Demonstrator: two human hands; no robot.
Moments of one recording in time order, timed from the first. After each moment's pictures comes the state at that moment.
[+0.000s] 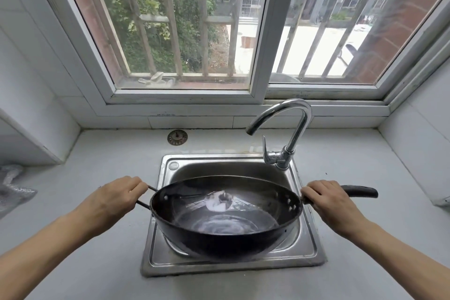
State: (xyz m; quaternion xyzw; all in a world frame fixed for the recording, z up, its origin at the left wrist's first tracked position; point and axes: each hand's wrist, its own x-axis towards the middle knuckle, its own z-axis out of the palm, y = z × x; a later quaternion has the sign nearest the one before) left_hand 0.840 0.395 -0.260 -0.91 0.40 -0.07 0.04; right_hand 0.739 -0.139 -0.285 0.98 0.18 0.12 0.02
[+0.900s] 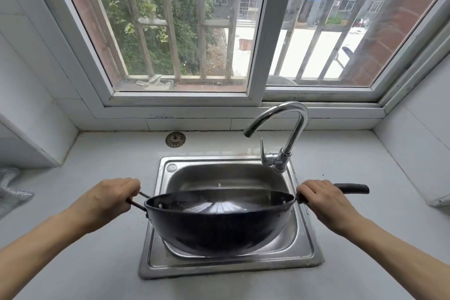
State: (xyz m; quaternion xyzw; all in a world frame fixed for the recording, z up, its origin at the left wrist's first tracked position) left_hand 0.848 0.397 -0.248 -0.93 0.36 -0.03 -0.08; right_hand 0.744 -0.131 -0.270 0.98 0.19 0.09 0.02
